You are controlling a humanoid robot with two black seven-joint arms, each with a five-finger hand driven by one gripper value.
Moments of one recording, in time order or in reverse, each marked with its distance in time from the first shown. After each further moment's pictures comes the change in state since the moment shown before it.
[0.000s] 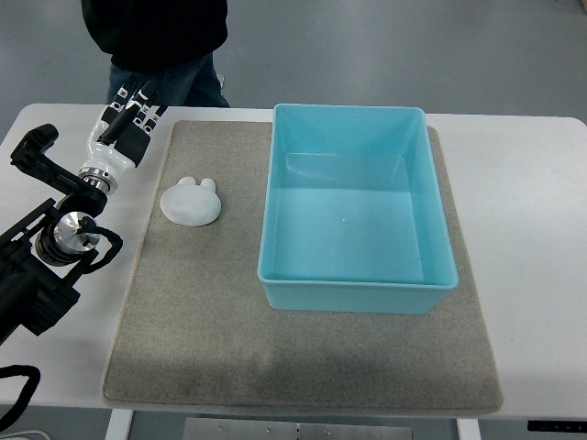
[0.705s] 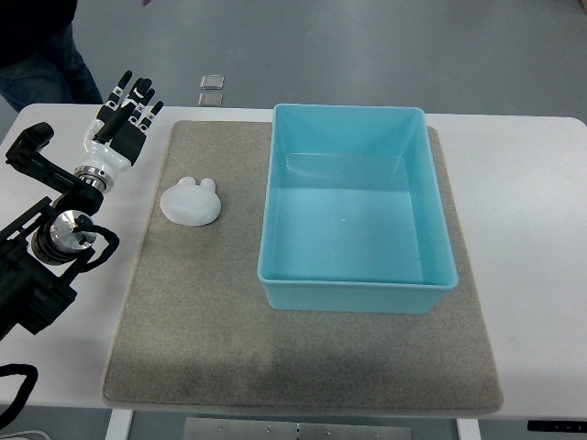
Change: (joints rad) left arm -0.003 0.008 -0.006 0.003 -0.002 0.002 0.000; right arm 0.000 0.000 0.000 0.000 0.000 -0.001 0.001
